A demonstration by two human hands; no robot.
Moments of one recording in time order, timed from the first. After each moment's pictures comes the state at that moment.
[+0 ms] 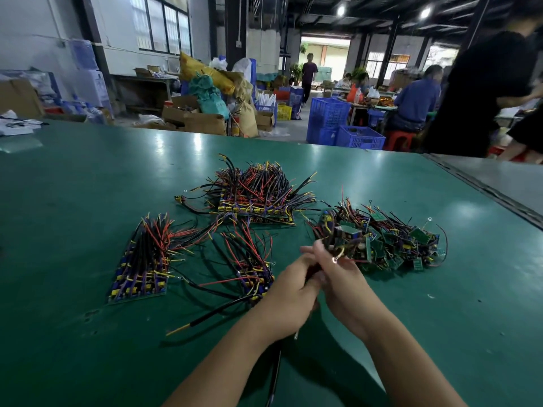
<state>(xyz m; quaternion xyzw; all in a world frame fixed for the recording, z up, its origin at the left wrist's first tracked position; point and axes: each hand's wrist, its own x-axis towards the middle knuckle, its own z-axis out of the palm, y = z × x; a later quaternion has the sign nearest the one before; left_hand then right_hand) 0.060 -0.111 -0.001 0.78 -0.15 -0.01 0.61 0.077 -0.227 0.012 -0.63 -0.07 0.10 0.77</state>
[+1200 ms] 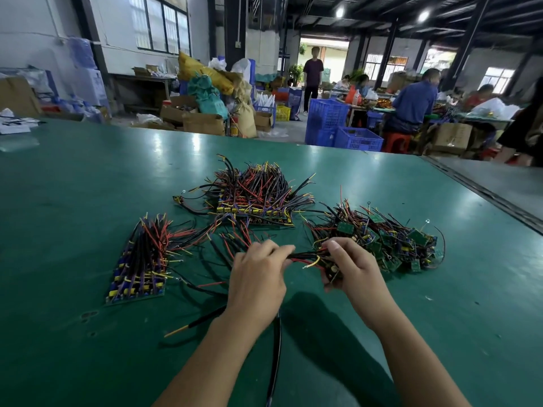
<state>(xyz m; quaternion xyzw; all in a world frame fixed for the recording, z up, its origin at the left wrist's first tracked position) 0.065 -0.085 0.003 0.92 -0.08 0.29 0.25 0.100 -0.255 0.001 -0.70 -0.13 -0.04 0.70</state>
